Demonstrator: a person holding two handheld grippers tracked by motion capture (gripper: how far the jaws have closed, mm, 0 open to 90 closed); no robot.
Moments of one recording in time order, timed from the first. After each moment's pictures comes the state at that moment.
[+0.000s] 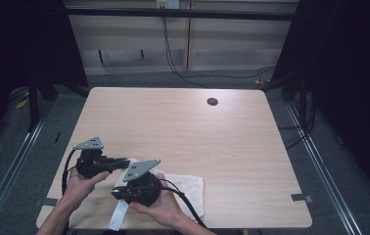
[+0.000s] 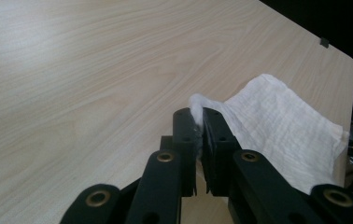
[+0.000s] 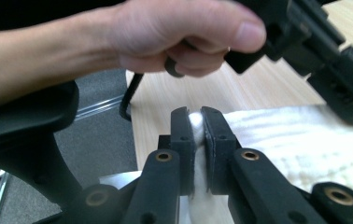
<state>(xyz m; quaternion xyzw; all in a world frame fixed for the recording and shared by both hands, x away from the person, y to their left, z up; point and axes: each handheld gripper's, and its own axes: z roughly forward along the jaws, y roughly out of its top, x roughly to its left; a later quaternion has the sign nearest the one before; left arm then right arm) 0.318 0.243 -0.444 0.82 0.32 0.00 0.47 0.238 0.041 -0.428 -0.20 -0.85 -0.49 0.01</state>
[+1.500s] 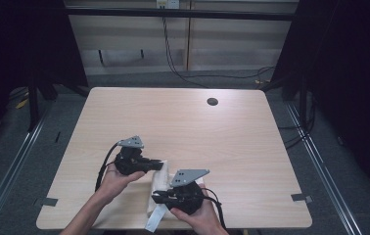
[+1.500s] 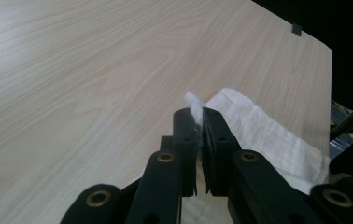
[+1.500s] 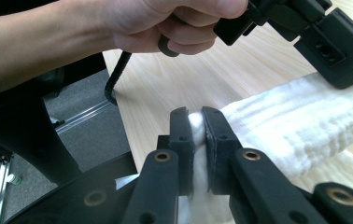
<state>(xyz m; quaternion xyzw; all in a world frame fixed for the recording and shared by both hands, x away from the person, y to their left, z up) 0.324 0.145 -0.444 0.85 0.26 -0.04 0.46 0.213 -0.057 -0.443 -0.28 -0.82 -0.49 -0.01</state>
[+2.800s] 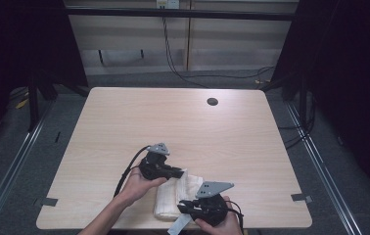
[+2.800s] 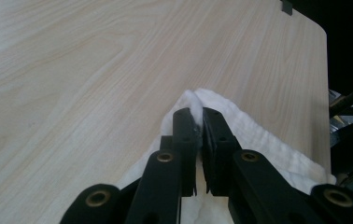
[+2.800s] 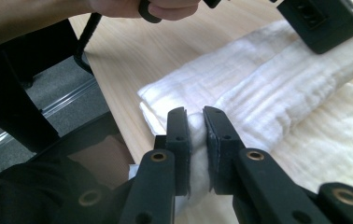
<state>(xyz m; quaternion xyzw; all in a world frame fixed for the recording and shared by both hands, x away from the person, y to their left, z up) 0.321 0.084 -0.470 0.87 0.24 -0.08 0.43 0.187 -0.114 -0.472 -0.33 -0.83 -0.45 -0.02</state>
